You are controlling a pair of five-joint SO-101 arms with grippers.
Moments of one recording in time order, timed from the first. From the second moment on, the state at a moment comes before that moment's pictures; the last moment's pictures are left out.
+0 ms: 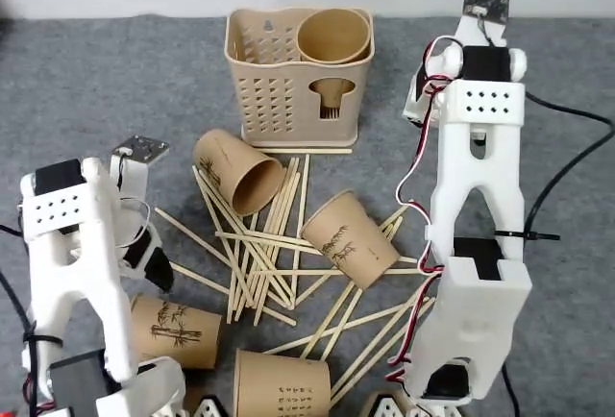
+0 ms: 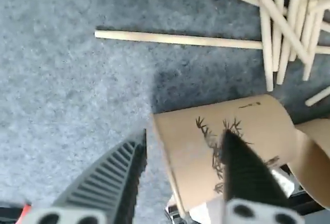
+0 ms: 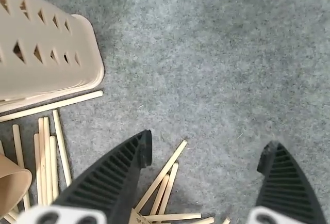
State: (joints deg) left arm -21.1 -13.2 27.2 99.2 -26.2; right arm 0.0 26.1 -42.2 93.9 -15.0
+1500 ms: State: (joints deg) left arm -29.5 -24.4 33.8 99.2 -35.2; right arm -3.3 28.4 -42.2 92.0 -15.0
